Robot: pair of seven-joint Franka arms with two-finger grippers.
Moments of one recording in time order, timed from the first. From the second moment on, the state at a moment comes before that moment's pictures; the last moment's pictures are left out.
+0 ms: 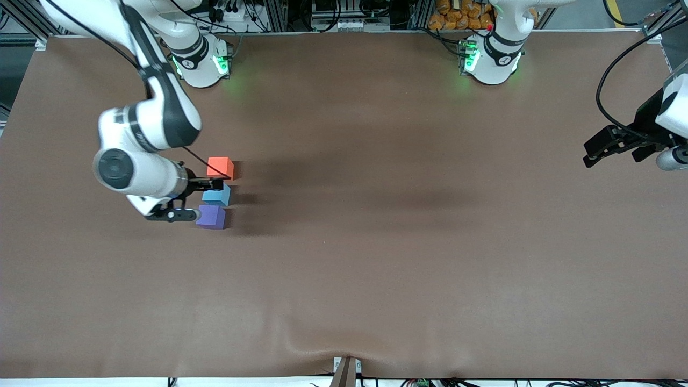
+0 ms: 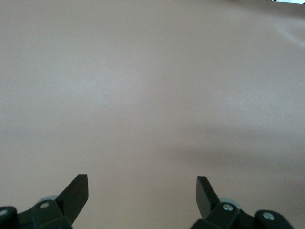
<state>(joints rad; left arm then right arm) 0.00 0.02 -0.08 -1.57 0.02 1.69 -0.19 0.12 0.27 0.11 -1.79 0.07 1.84 0.22</state>
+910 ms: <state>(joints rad) 0.00 0.02 -0.08 -1.57 0.02 1.70 -0.19 0.06 0.16 0.10 -1.22 -0.04 1.33 0.20</state>
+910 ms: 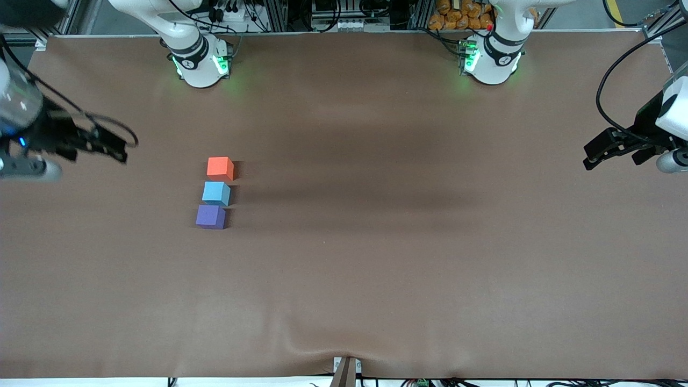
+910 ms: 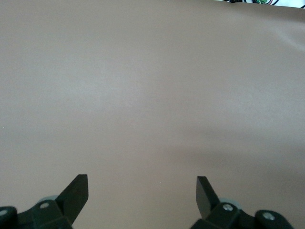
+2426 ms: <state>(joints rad) 0.00 -0.03 -0.12 -1.53 0.02 1.53 -0.19 0.01 -0.05 0.07 -1.49 -0.01 1.45 0.14</state>
